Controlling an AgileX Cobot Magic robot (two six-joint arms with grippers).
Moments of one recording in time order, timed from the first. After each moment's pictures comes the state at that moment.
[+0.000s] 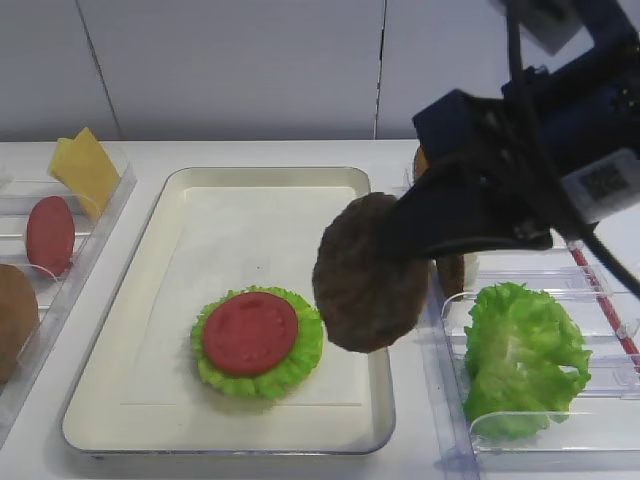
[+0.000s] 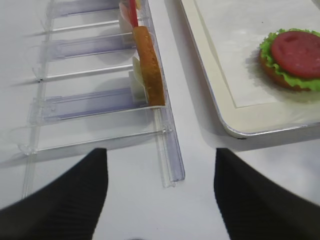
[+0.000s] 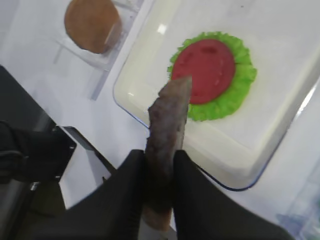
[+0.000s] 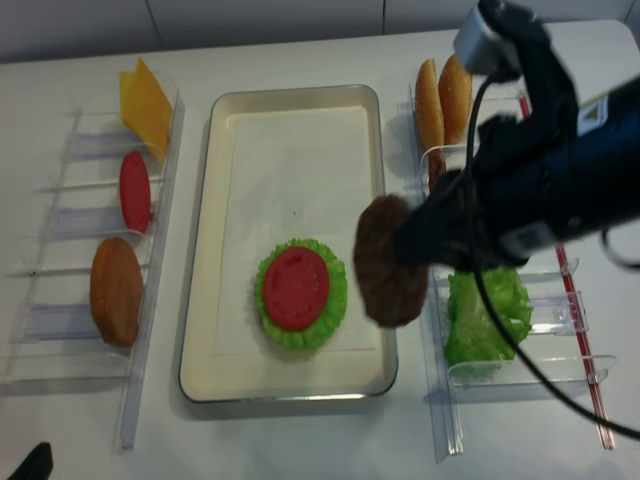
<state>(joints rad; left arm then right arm) -0.15 -0.02 -0.48 0.05 1.19 -0.05 0.44 1.16 -0.92 0.81 0.96 -0.32</state>
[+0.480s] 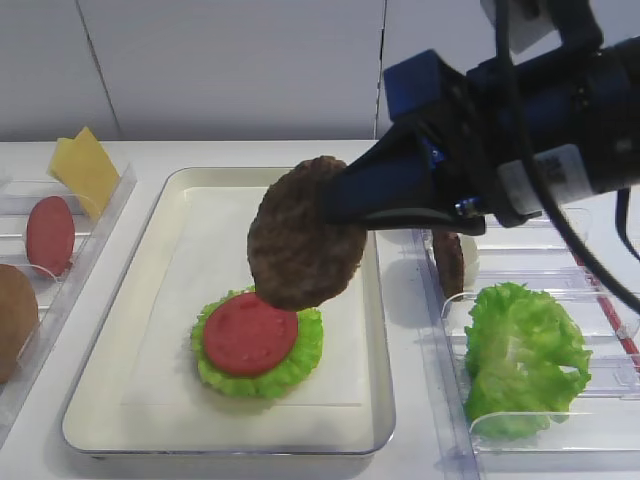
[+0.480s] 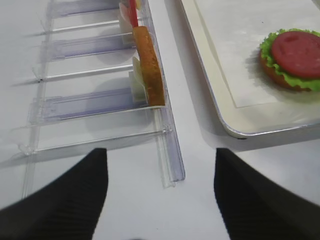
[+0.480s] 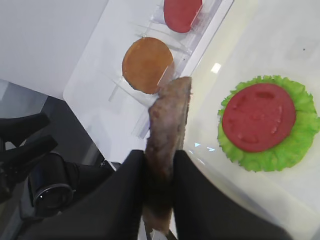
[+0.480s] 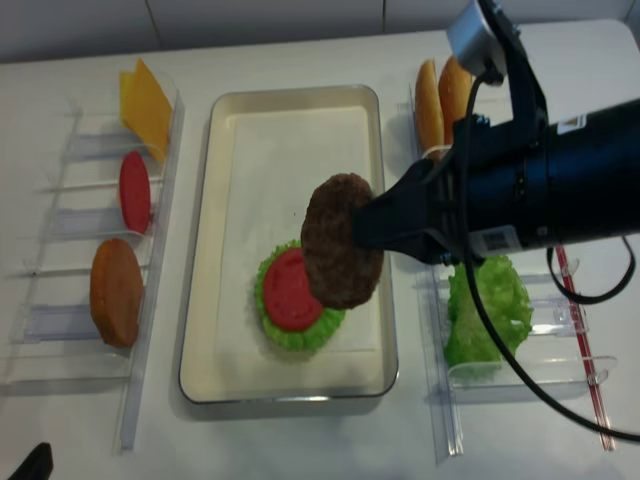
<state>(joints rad) -0.15 -0.02 -0.48 0.05 1.19 -0.05 0.44 1.19 -0.83 1.18 0.84 -0.60</state>
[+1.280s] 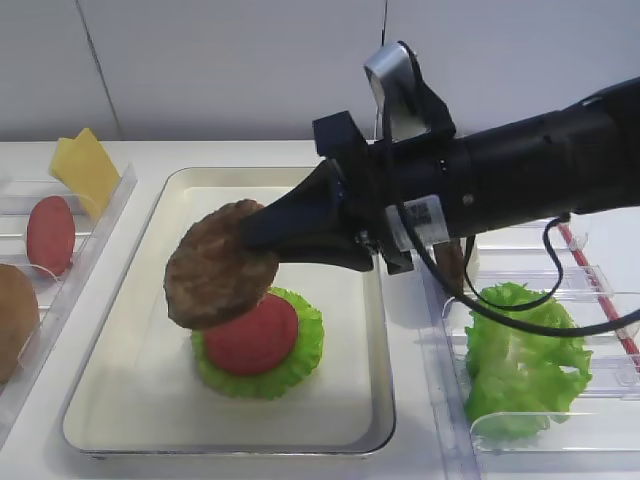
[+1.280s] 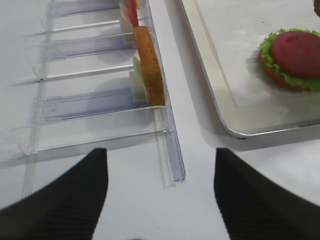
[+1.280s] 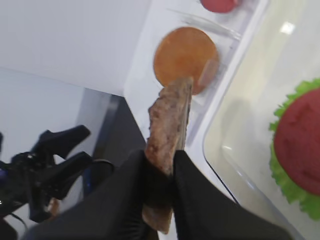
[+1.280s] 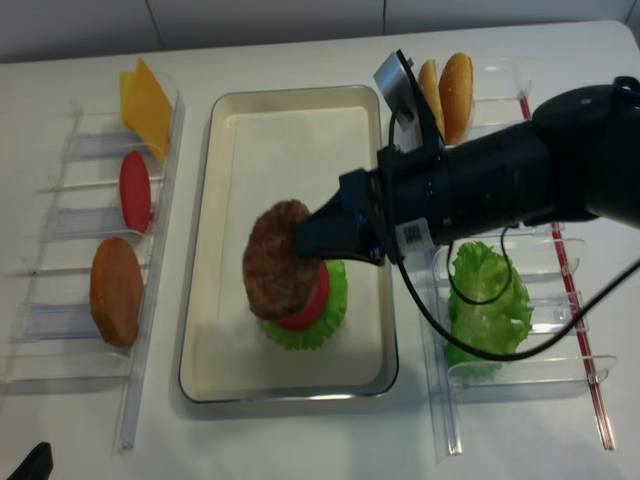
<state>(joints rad) -0.15 -0.02 -0.48 0.05 1.19 -0.05 0.42 1.59 -0.83 1.65 1.04 -1.02</state>
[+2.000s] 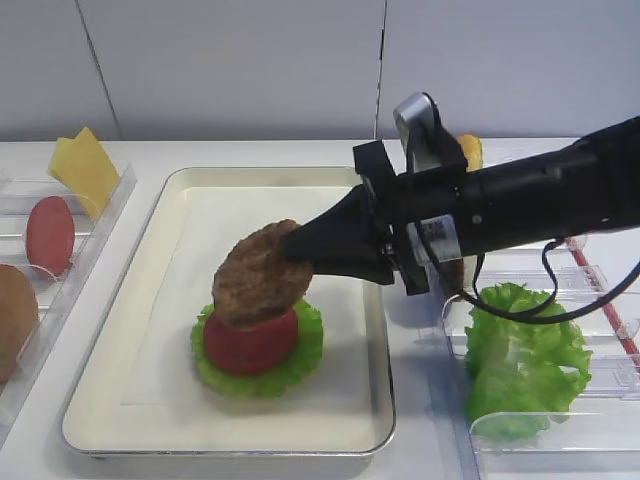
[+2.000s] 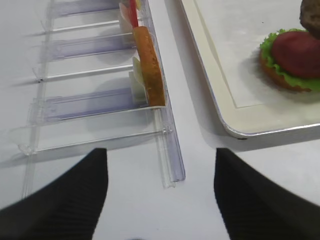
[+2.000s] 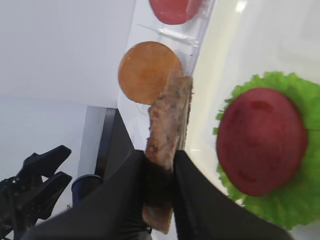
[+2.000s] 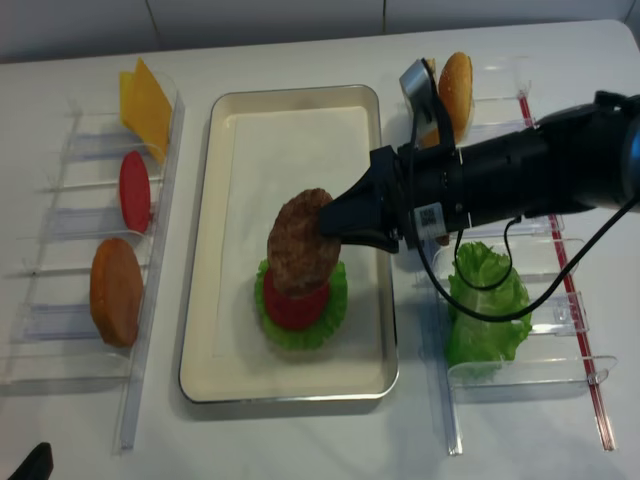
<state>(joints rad) -0.15 -0.02 -0.48 0.05 1.19 -0.05 0.30 1.76 -0.83 1.69 1.15 -1.09</state>
